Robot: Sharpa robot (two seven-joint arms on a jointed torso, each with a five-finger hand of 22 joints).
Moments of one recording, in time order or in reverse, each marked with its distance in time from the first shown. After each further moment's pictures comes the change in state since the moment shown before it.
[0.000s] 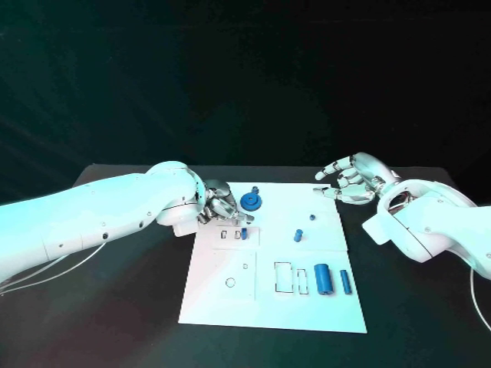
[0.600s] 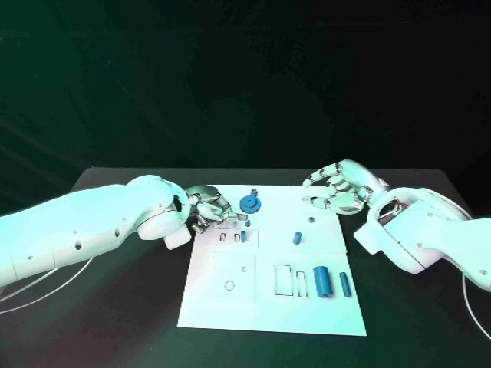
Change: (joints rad) left arm -0.039 -0.101 -0.001 0.047 0.193 -0.097 0.167; left_hand 0.049 -0.025 0.062 0.001 0.000 -0.002 0.002 -0.034 -0.031 -0.041 0.012 -0.056 -0.073 -0.003 0.010 -0.008 0.000 0.015 -0.022 0.007 -0.023 -0.048; right arm -0.012 0.005 -0.001 0.054 -0.089 -0.005 0.000; right_hand 0.001 0.001 -0.008 -0.003 -0.012 0.003 -0.003 -0.008 -0.001 0.000 0.000 0.000 0.000 0.000 0.000 0.000 0.000 0.000 0.000 0.000 0.000 0.000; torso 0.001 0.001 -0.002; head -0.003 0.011
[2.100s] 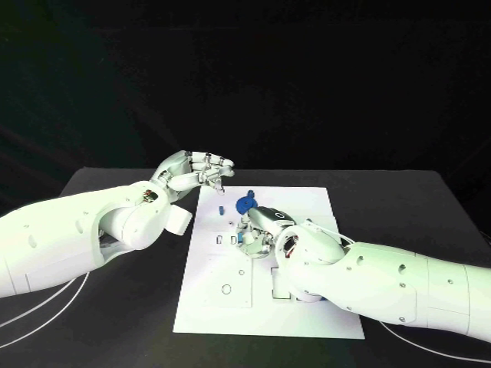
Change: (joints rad) left arm -0.007 -0.093 0.006 0.104 0.602 -0.283 0.664; left_hand 0.283 -0.077 0.211 -0.151 0.000 0.054 0.096 -0.399 -0.247 0.009 0.091 -1.001 -0.766 -0.452 0.085 -0.690 -0.664 0.079 -0.395 0.084 -0.546 -0.704; right arm -0.167 0.417 -0.020 -0.223 -0.464 0.085 -0.269; right_hand -0.211 -0.051 0.289 -0.171 -0.034 0.009 -0.002 -0.004 0.021 0.017 -0.007 0.007 0.000 0.000 -0.018 0.006 -0.001 0.000 -0.001 -0.017 0.004 0.000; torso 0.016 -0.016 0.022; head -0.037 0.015
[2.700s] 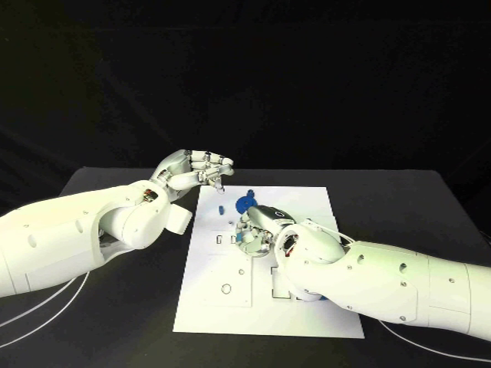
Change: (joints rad) left arm 0.000 0.000 0.000 0.001 0.001 -0.009 0.009; left_hand 0.000 0.000 0.000 0.000 0.000 0.000 0.000 0.000 0.000 0.000 0.000 0.000 0.000 0.000 0.000 0.000 0.000 0.000 0.000 0.000 0.000 0.000; right arm 0.003 -0.002 0.003 0.007 0.005 -0.002 -0.001; right_hand 0.028 0.047 0.021 0.021 0.066 0.072 -0.025 0.043 0.021 0.045 -0.020 0.059 0.000 0.000 -0.008 0.004 0.000 0.000 0.000 -0.007 0.000 0.000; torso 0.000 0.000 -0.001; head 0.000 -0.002
